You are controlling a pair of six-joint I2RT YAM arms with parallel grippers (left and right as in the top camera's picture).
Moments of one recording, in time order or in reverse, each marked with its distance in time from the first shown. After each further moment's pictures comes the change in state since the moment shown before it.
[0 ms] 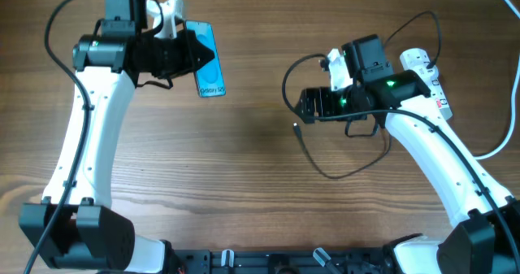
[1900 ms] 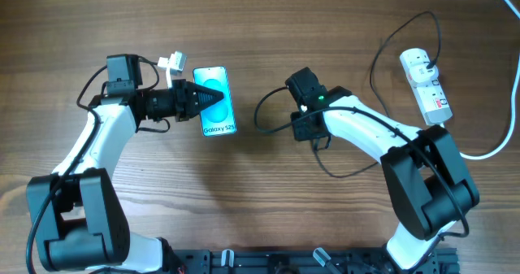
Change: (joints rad) left arm 0.152 0.012 -0.566 0.471 0.669 0.037; right arm 0.194 0.341 -0.111 0.235 0.406 0.100
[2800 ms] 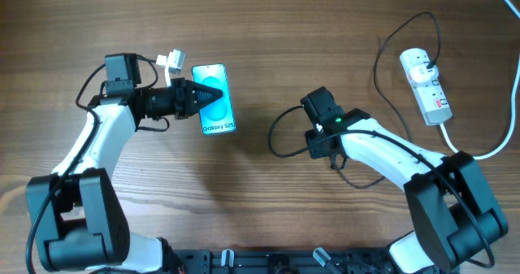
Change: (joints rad) left arm 0.005 0.000 0.000 0.028 0.004 0.000; right arm -0.012 -0.179 -0.225 0.071 0.050 -0.090
